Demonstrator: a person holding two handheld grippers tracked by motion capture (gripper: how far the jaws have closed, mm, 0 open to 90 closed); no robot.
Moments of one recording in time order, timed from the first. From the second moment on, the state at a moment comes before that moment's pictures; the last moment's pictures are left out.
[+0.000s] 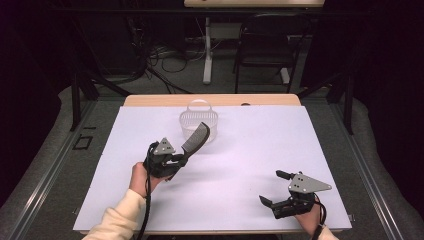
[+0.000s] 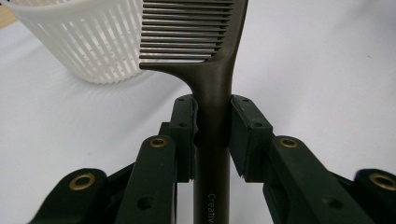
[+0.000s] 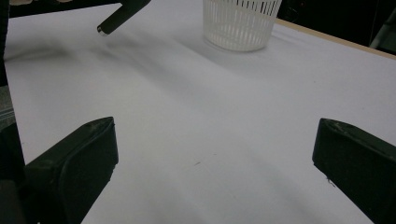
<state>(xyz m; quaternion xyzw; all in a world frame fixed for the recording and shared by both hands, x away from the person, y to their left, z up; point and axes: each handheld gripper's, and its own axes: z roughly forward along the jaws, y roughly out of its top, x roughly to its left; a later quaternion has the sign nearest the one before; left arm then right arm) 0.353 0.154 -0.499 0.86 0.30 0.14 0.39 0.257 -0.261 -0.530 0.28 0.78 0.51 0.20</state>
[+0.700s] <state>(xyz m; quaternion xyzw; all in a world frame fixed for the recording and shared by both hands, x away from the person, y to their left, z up) 0.354 0.161 -0.493 0.85 0.31 0.15 0.40 0.257 -0.260 -0.531 0.29 0.79 0.51 0.20</state>
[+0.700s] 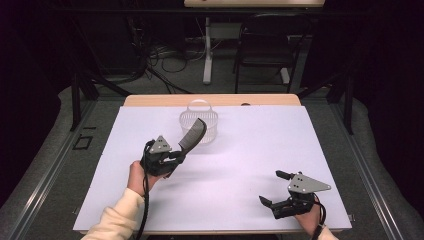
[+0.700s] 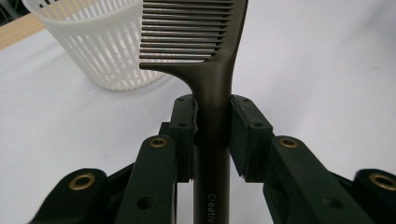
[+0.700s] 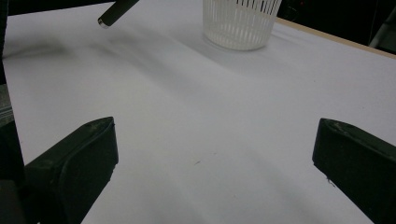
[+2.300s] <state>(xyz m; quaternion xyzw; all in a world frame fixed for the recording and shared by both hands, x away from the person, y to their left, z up) 0.367 0.170 -0.478 0.82 0.33 0.18 0.43 0.258 -0.258 -0.532 0.28 0.79 0.51 0.20</state>
